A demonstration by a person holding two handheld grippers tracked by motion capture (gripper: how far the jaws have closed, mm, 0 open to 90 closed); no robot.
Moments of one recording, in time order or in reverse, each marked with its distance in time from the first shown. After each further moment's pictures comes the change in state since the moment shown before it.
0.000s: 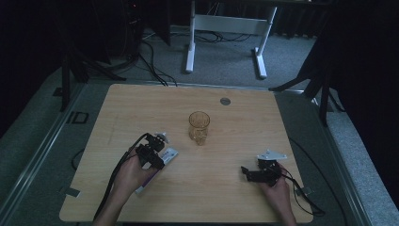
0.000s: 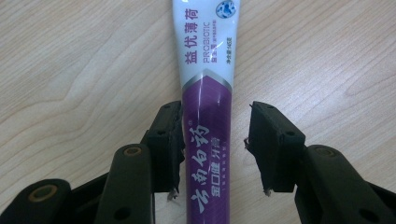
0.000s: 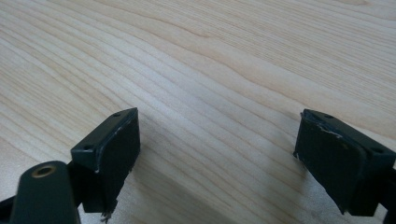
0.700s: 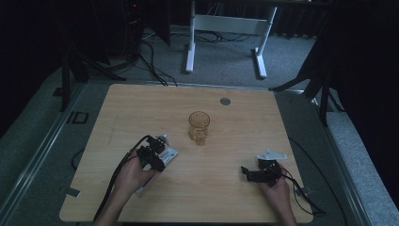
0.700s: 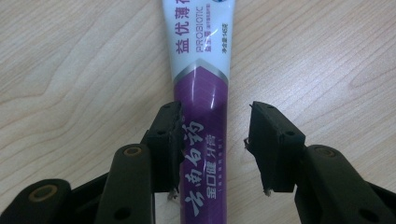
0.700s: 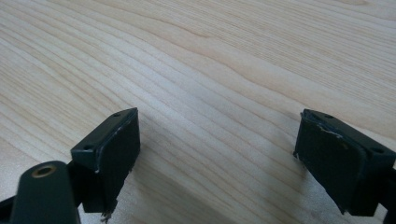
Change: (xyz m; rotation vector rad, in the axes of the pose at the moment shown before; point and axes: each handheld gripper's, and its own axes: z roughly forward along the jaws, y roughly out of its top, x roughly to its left) left arm 0.000 -0.001 0.010 0.031 -0.021 0.004; right arm 0.000 0.000 0.000 0.000 0.000 0.000
